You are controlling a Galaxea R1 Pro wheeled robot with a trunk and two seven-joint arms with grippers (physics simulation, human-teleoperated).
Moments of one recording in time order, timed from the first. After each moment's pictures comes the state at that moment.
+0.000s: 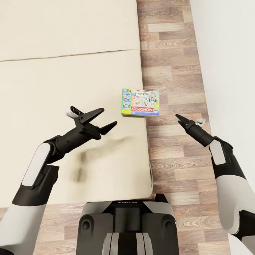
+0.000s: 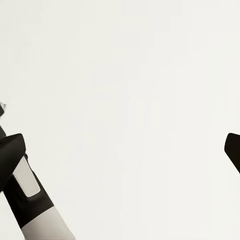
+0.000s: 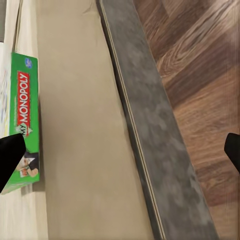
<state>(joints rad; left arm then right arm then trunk) -0.78 0.14 -0.14 -1.61 1.75 0.97 -0.25 -1.00 -0.19 -0.33 -0.89 -0.60 0.57 0.80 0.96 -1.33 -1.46</state>
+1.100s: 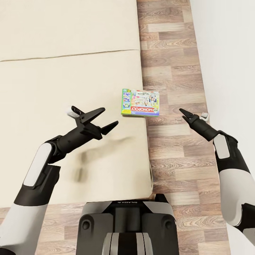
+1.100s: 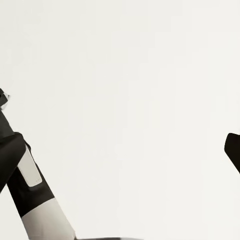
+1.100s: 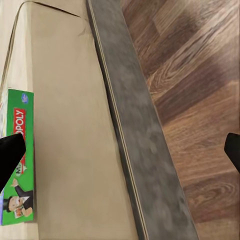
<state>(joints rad) -0.78 0.12 -0.14 -1.61 1.75 0.97 -0.25 -1.06 -0.21 -0.33 -0.88 -0.61 0.57 0.74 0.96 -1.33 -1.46</state>
